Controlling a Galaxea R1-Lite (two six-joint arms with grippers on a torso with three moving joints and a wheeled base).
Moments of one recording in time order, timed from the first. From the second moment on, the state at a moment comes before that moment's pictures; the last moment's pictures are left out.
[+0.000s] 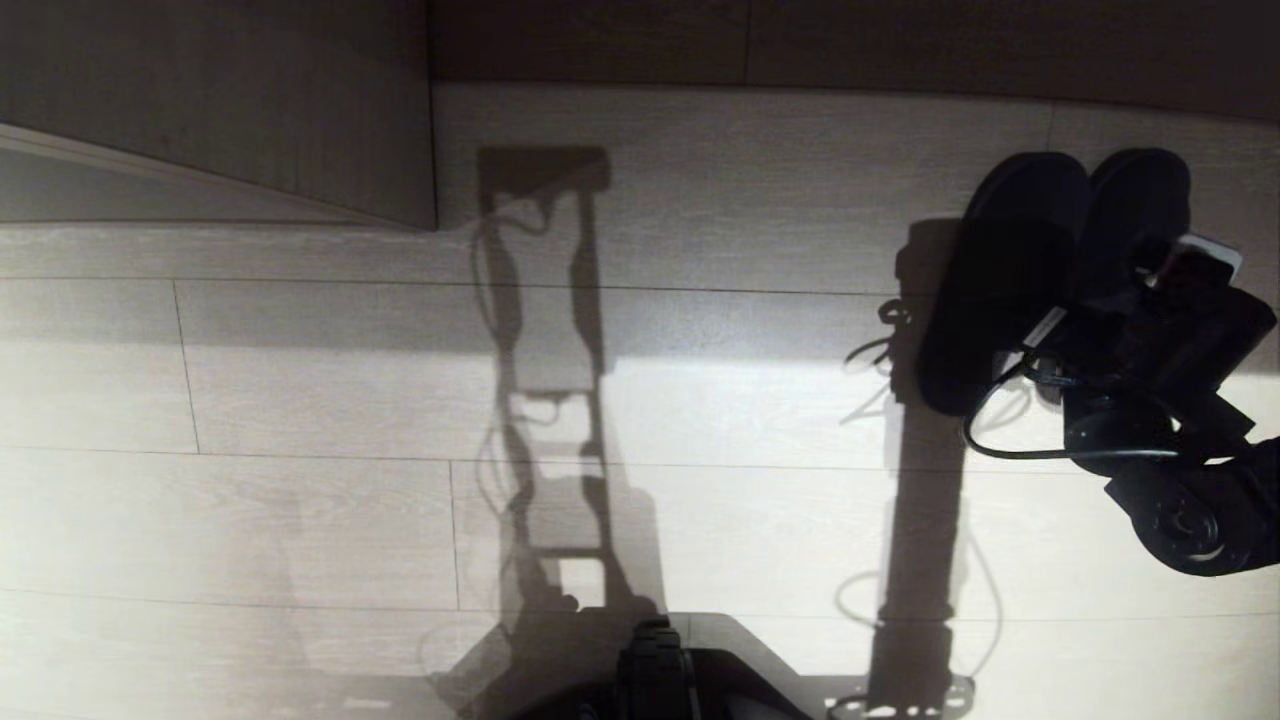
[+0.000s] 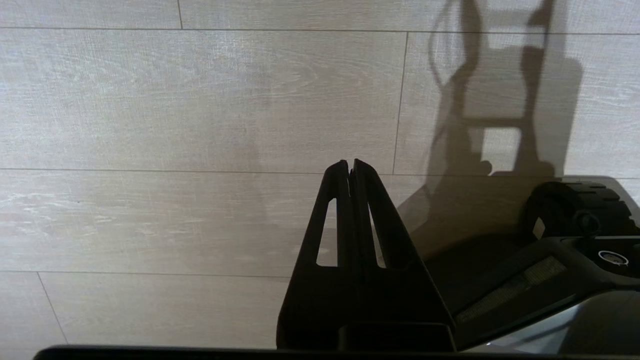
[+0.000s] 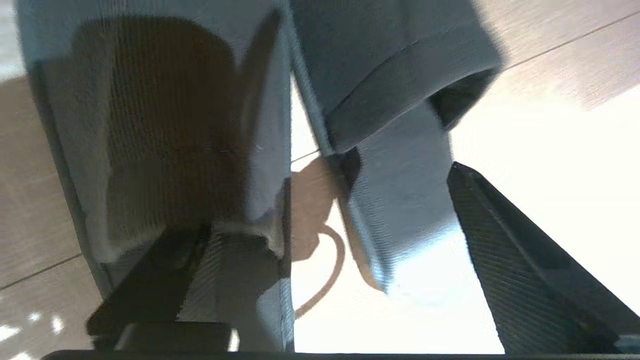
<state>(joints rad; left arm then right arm) 0.00 0.00 0.00 0.00 0.00 -0.01 0.07 1.84 -0.75 -1.27 -0.68 0.12</state>
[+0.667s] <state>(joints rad) 0.00 0.00 0.00 0.00 0.00 -0.01 0.05 1.74 -0.54 -1.29 -0.59 0.15</state>
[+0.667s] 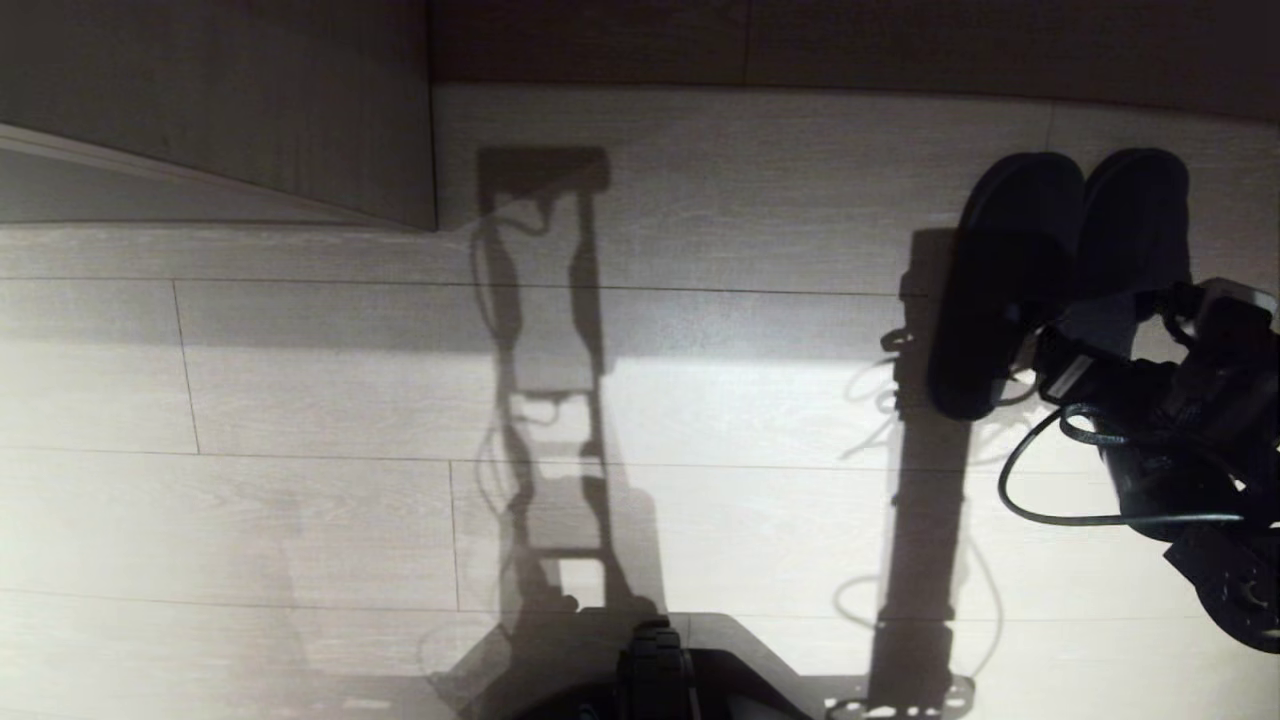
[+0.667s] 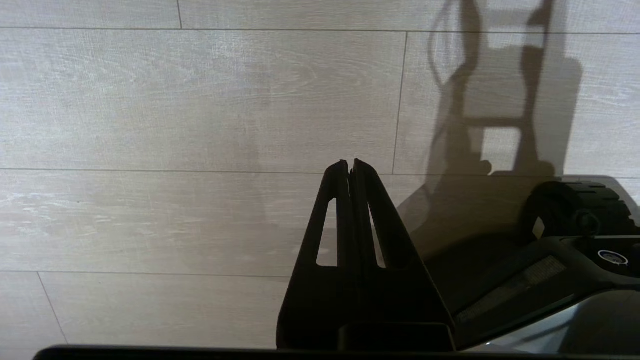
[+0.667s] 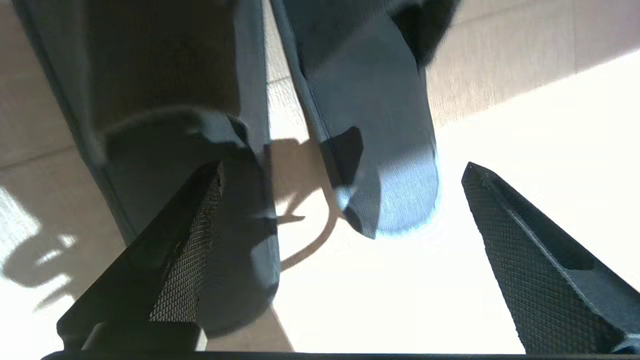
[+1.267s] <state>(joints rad) 0.00 0.00 0.00 0.00 0.00 -0.01 0.00 1.84 -0.64 -1.30 -0.49 0.18</state>
